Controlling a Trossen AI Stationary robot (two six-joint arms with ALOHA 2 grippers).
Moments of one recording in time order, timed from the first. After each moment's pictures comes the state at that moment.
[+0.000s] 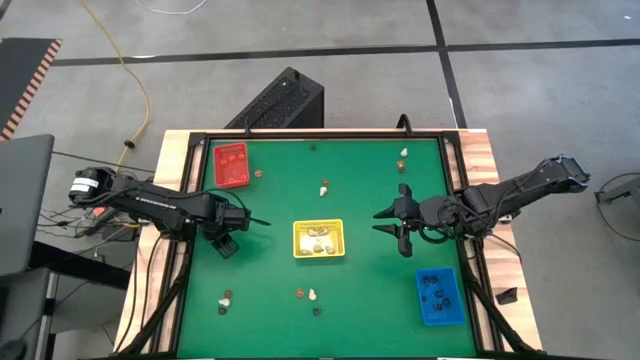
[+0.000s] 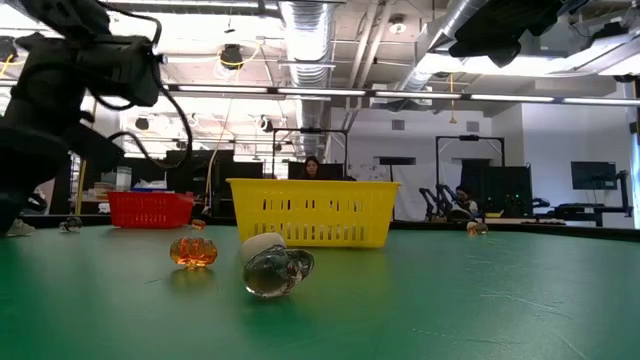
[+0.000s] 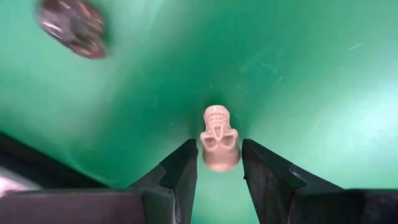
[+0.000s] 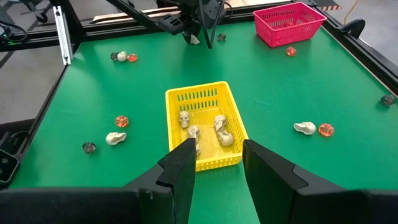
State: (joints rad) left arm -0.02 1.18 0.51 -0.92 0.12 -0.79; right arm 0.30 0.90 0.73 -0.28 0.34 0.26
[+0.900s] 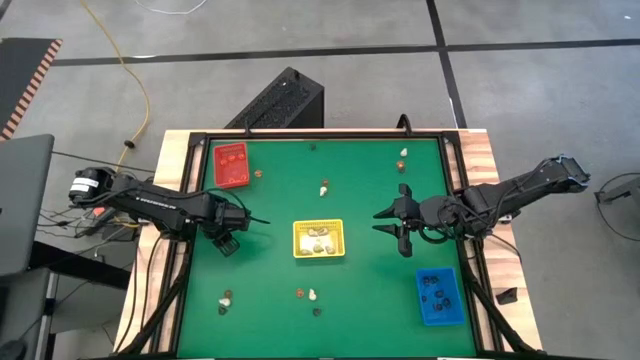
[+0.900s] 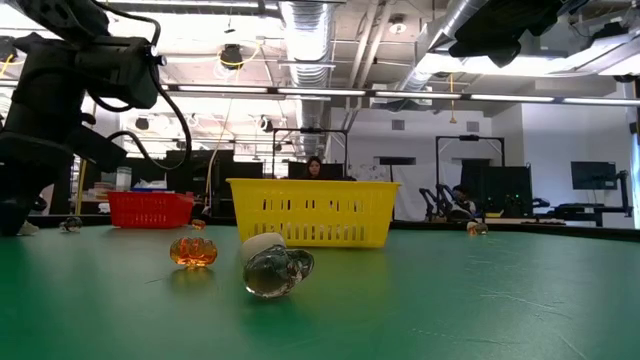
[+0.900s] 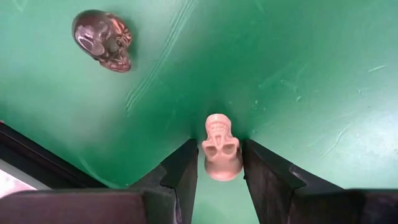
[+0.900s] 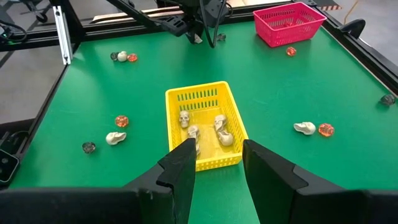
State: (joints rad) left arm -0.02 1.18 0.50 -0.91 0.05 -0.81; right arm 0.30 0.90 0.73 -0.28 0.34 0.26
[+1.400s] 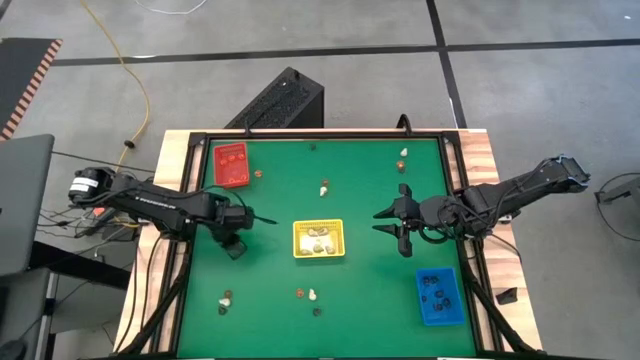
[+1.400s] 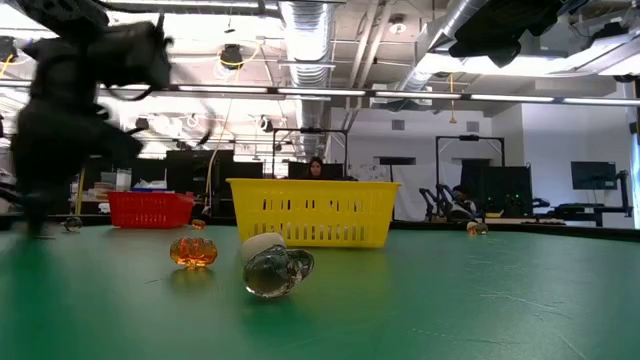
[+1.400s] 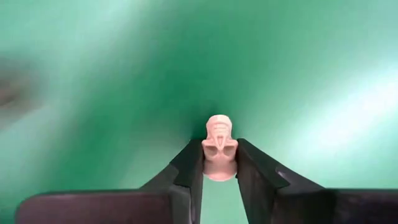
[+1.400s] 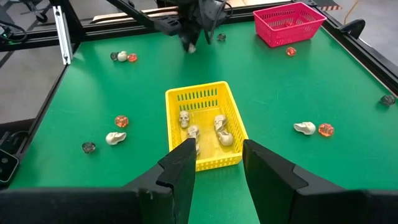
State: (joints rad) left arm -0.03 1.18 0.51 -0.69 0.17 -0.81; right arm 0.30 0.90 0.73 -0.28 0.34 0.26
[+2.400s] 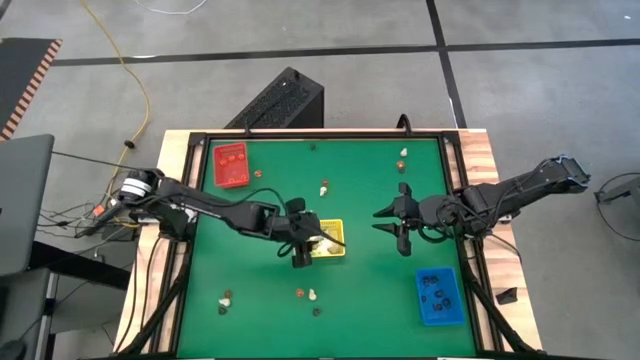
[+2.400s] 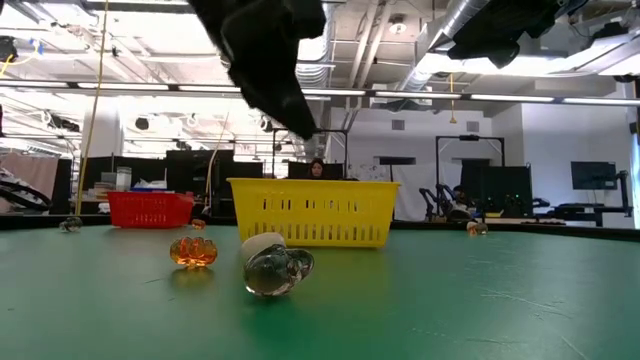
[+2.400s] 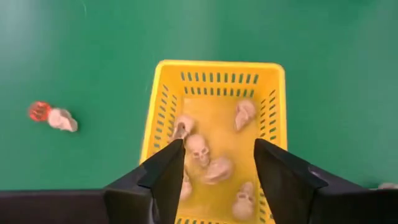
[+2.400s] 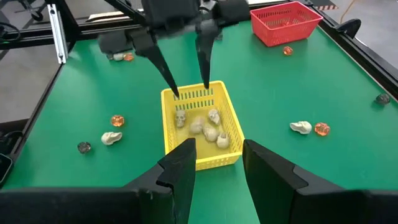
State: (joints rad) left arm -0.18 1.65 1.16 -0.33 -0.25 -0.20; right arm 0.29 0.91 0.73 -0.29 0.34 0.25
